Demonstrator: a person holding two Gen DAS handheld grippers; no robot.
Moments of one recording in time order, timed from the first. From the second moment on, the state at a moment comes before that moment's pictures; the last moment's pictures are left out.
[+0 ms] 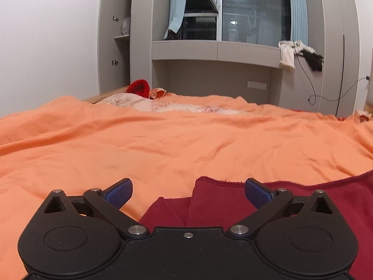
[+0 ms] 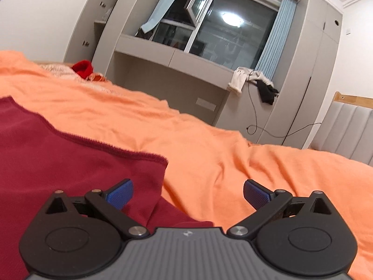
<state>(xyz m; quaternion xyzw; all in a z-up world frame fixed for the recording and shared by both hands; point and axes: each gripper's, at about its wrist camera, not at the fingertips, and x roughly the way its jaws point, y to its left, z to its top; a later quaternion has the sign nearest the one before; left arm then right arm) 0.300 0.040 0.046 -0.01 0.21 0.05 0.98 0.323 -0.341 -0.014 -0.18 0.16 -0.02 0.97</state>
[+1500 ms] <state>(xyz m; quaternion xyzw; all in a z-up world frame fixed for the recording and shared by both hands) 0.120 0.031 0.028 -0.05 0.19 -0.01 0.98 0.203 -0.292 0.028 0.01 0.17 0.09 0.98</state>
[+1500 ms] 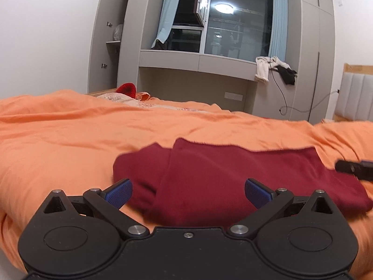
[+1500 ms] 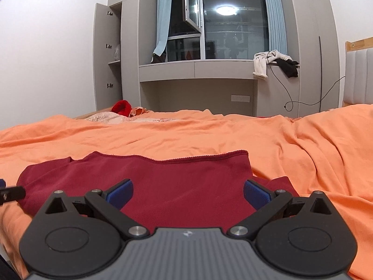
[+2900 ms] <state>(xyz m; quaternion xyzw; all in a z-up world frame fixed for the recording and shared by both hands) 0.173 0.053 0.003 -0.21 0.30 -0.07 0.93 0.206 -0.282 0.018 -0.02 0.19 0.09 0.98</state>
